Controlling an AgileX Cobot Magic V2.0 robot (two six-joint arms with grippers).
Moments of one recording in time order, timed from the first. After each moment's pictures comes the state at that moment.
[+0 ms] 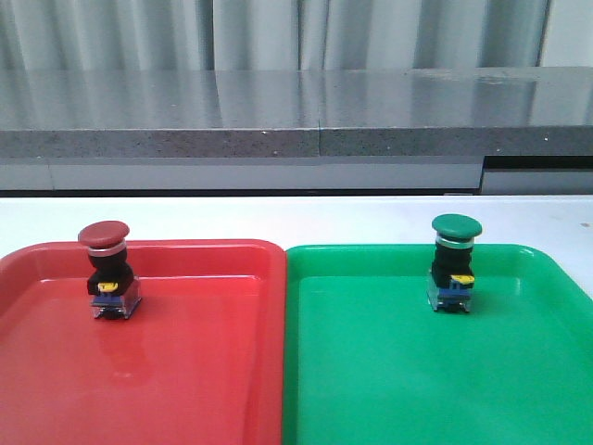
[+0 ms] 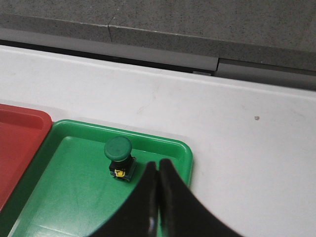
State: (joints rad) left arm -0.02 0.00 0.00 0.05 0.04 -0.04; right arm 0.25 0.68 -0.68 -0.11 0.55 0.17
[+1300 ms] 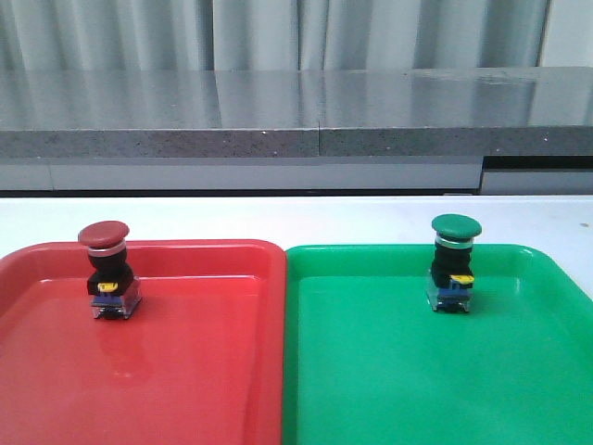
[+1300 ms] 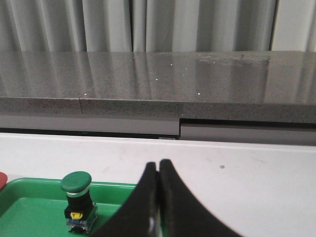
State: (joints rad) left arm -0.02 0.00 0.00 0.05 0.04 -0.04; right arm 0.06 0.12 0.01 -0.08 -0.09 0.12
